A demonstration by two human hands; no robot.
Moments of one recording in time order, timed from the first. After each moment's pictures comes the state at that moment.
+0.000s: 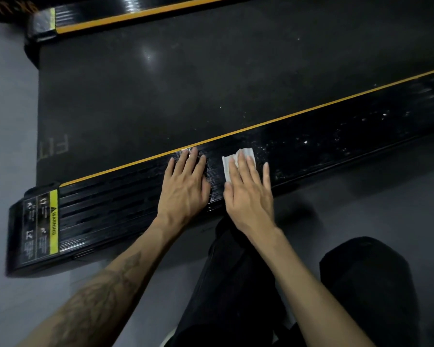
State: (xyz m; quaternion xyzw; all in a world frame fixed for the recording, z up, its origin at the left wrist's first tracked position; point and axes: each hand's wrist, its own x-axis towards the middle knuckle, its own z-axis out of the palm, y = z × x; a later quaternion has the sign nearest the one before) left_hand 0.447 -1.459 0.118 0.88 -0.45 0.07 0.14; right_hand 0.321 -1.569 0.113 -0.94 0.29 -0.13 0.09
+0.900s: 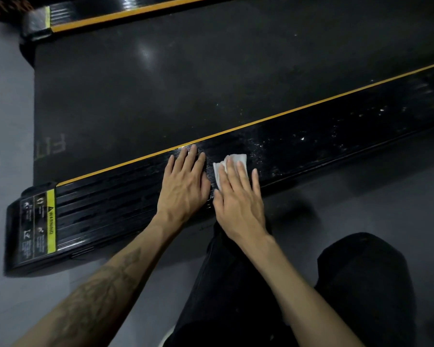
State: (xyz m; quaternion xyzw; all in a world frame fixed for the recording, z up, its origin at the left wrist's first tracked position) left_hand 0.445 -1.464 0.116 0.88 -0.45 0.08 0.14; right_hand 0.315 -1.548 0.111 -0.95 0.27 -0.13 0.12
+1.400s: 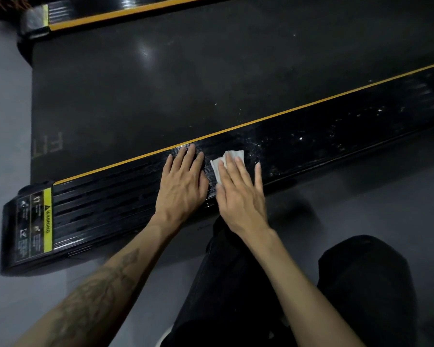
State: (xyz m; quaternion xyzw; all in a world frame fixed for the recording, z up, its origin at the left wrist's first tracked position) left_hand 0.443 -1.465 0.114 0.88 -0.45 0.09 0.14; right_hand 0.314 -1.562 0.108 -0.95 0.26 -0.13 0.10
